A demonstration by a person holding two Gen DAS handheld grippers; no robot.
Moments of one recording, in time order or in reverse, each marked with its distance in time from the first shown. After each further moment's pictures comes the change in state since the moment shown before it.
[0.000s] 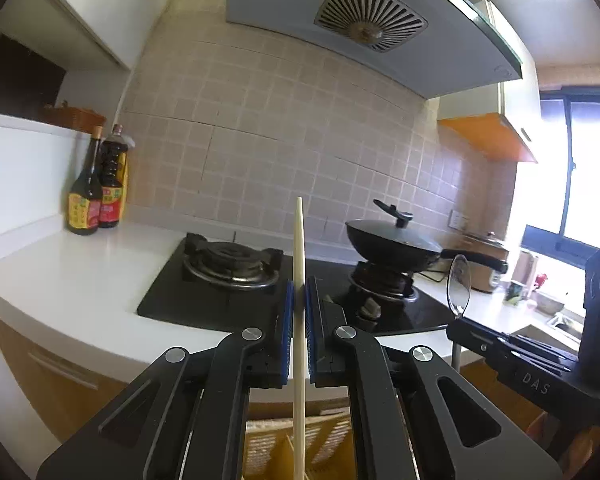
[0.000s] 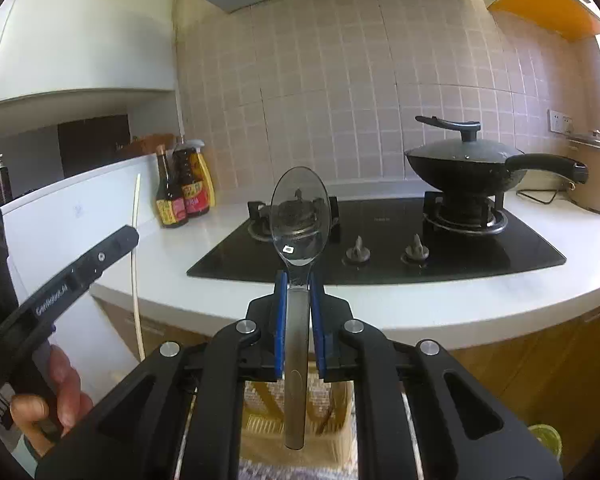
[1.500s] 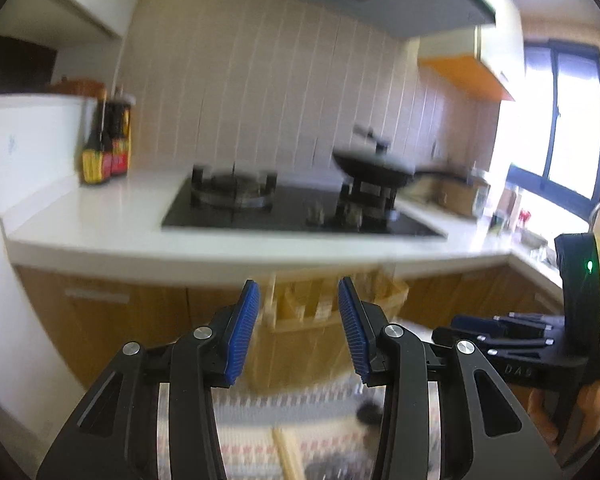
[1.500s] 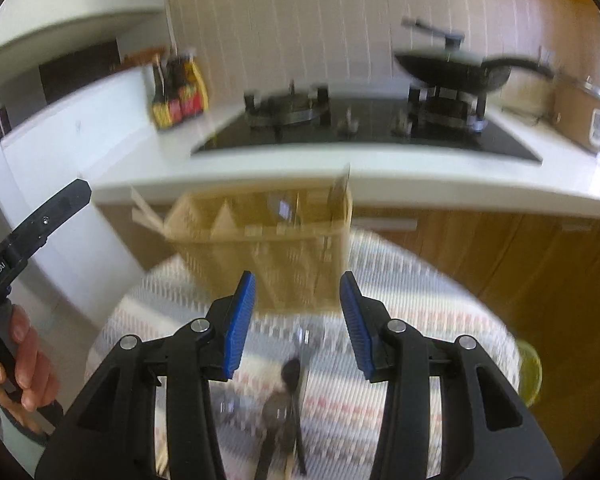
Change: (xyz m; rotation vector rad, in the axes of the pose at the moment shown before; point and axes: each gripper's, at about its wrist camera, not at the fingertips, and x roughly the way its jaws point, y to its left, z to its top) left arm -0.100 0.004 -0.053 0.071 0.291 -0.021; right arm -0.067 0.019 -0.092 0.012 0.455 -0.044
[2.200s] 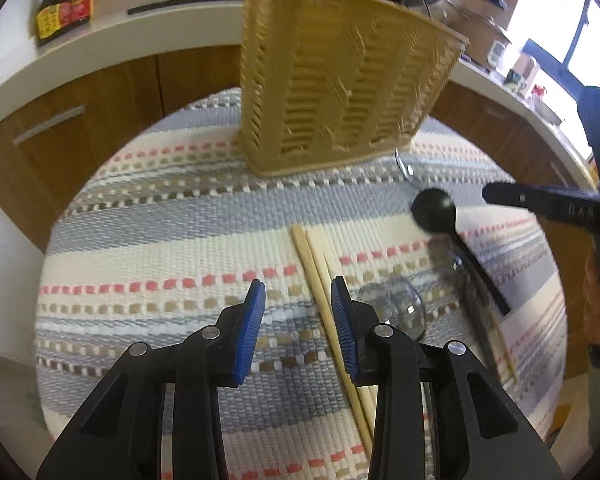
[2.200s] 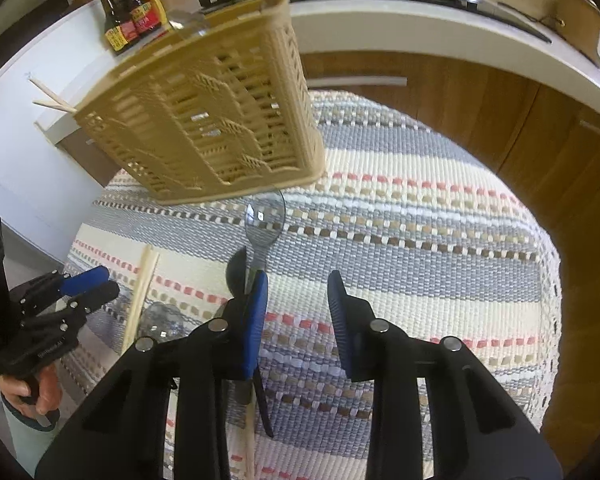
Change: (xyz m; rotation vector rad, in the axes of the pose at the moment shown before) left arm 0.084 0.039 -0.130 0.047 0.558 -0.041; right arm 0.072 -0.042 -0.051 0.109 0.268 -0.010
